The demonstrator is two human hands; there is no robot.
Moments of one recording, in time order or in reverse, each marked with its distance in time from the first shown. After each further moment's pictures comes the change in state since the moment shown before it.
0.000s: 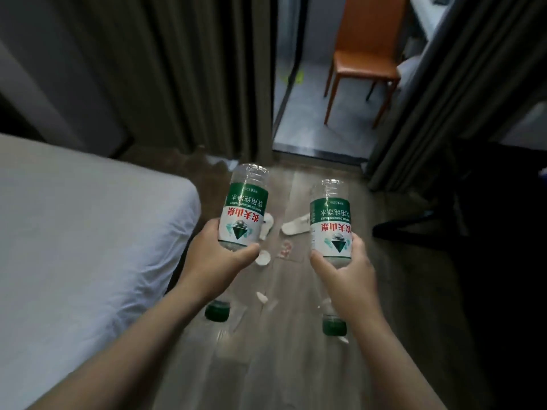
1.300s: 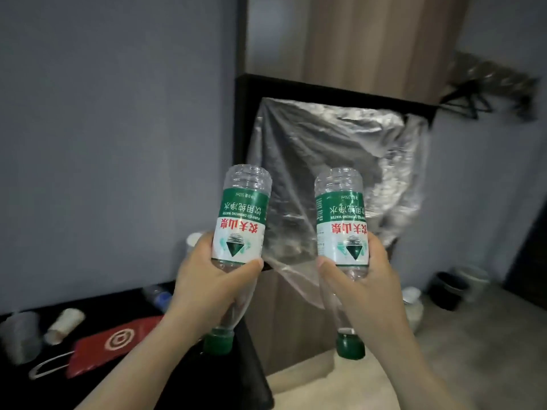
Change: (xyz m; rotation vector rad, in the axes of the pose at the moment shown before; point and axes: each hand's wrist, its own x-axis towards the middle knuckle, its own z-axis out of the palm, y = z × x) left_hand -0.373 0.343 0.201 -0.270 -1.944 1.002; right_hand -0.400 -0.126 -0.263 -0.163 2.112 0.361
